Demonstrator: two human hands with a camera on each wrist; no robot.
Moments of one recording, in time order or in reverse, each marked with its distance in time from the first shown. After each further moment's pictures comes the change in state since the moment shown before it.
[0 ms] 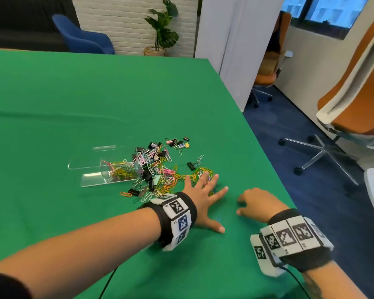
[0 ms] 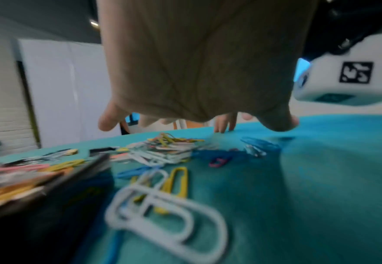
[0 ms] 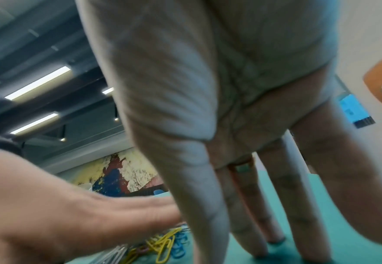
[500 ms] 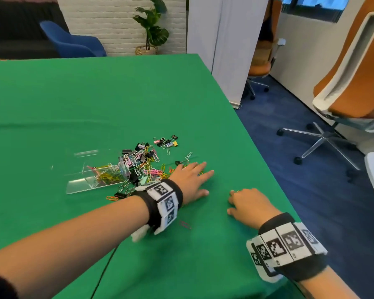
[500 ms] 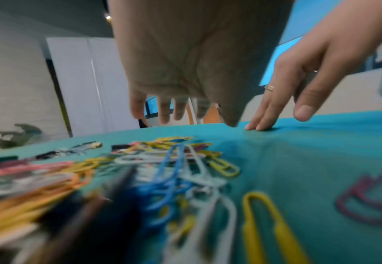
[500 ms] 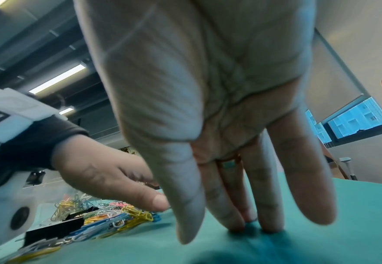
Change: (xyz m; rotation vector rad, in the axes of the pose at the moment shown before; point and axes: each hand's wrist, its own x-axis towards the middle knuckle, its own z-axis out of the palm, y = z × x) left_hand 0.025 -0.013 -0.027 0.040 0.084 -0.027; right_hand -0.004 0.007 0.018 -0.085 0.100 -0.094
